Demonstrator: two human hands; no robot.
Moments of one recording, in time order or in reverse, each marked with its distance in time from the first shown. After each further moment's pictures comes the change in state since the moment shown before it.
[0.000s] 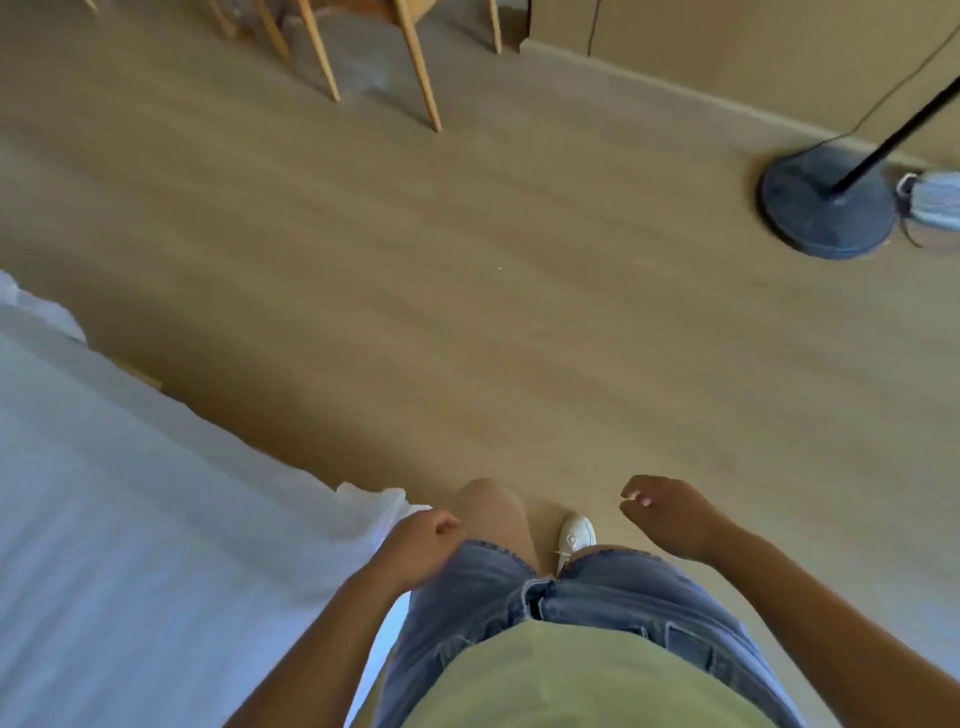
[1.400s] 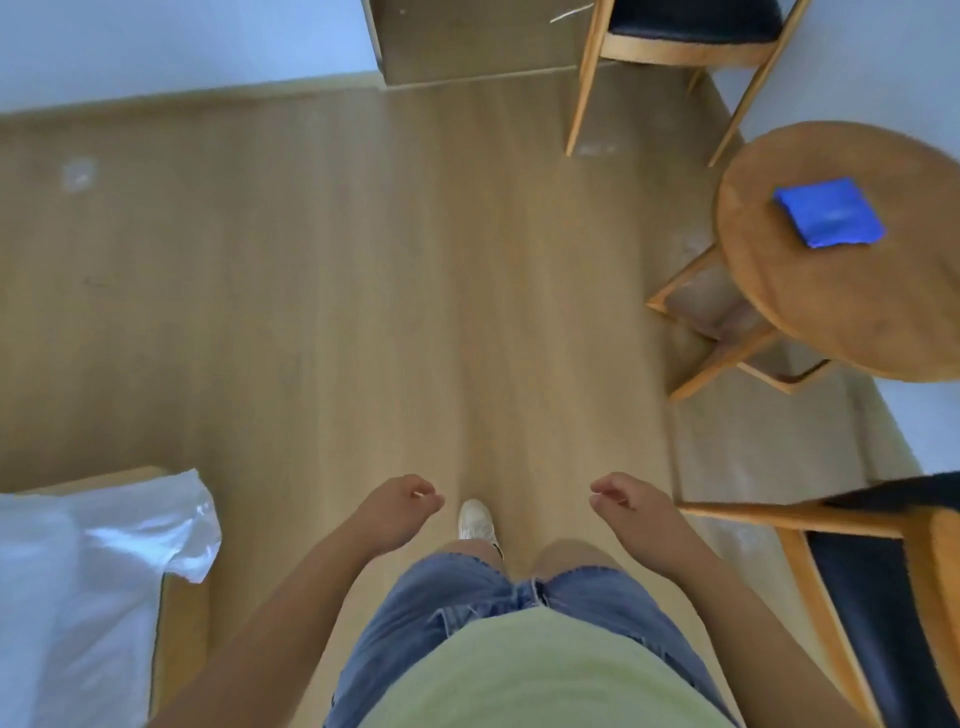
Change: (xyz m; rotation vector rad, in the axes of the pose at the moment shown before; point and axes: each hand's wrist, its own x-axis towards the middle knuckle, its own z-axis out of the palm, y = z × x) left_hand 0.479 -0.124 -1.236 -0.859 0.508 -0.345; right_hand 0.802 -1.237 -0.464 -0.326 -0.242 -0.562
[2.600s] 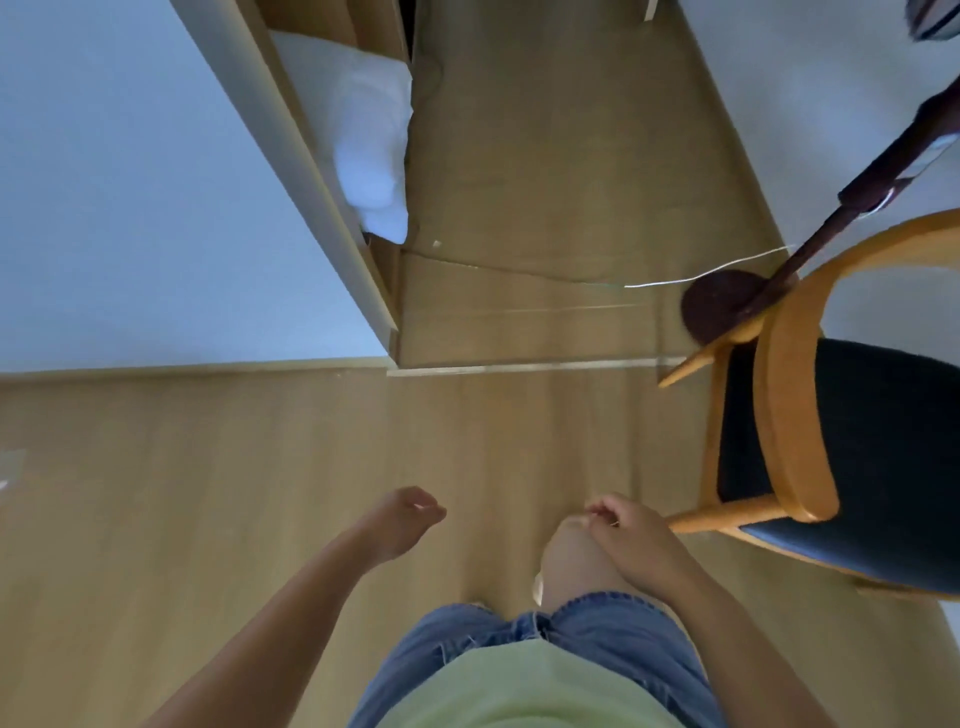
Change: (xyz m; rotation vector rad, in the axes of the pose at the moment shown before) left_hand 0.809 0.686 -0.719 -0.178 0.103 -0.126; right_hand 0.997 -0.619 -0.578 -0.054 -0.098 -0.087
